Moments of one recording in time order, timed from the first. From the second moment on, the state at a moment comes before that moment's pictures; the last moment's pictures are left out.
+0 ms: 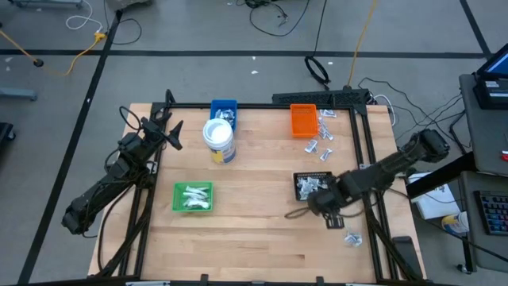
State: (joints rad) left arm 0.83 0.01 0.02 0.06 -0.11 0.04; right arm 0.44 1.39 0.97 -1.03 -0.08 0.43
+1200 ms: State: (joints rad) left arm 0.83 0.01 0.02 0.06 -0.11 0.04; right arm 0.09 1.39 0.80 -0.91 0.08 0.16
